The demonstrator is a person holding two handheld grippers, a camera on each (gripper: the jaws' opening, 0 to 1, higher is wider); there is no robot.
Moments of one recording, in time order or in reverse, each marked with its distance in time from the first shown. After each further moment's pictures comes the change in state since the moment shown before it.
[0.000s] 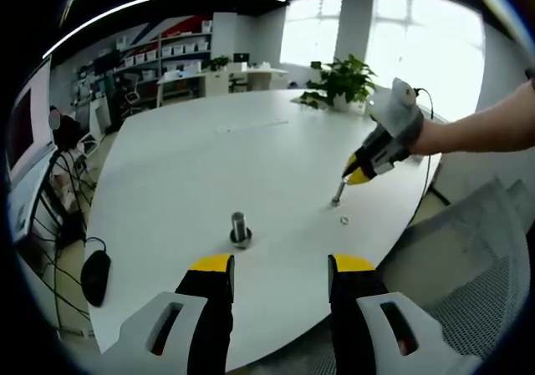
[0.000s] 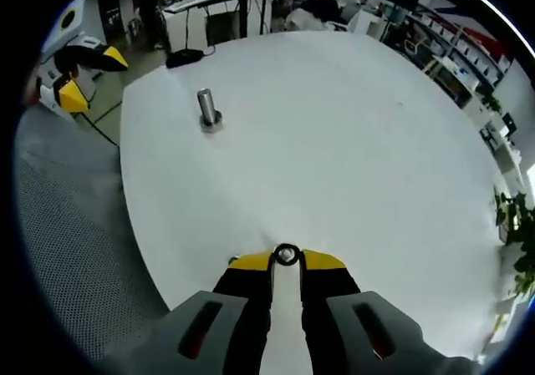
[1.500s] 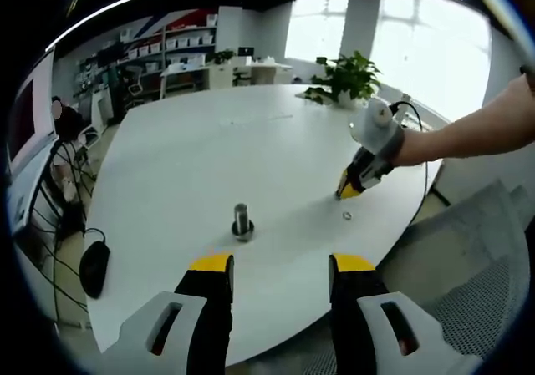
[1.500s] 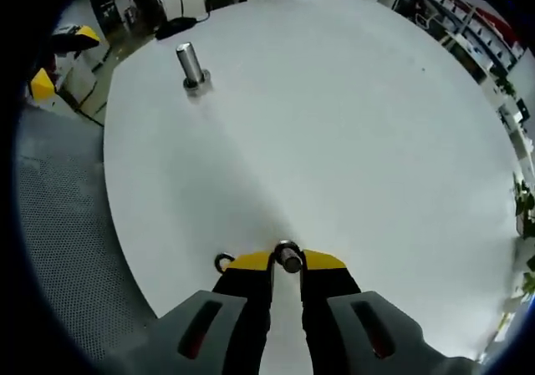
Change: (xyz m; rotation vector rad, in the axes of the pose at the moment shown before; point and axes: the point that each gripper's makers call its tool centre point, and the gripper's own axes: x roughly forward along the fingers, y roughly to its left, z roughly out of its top) left arm 0.001 0.005 -0.008 -0.029 0.029 0.009; right arm 0.044 0.001 -0.024 0.015 0.128 0.063
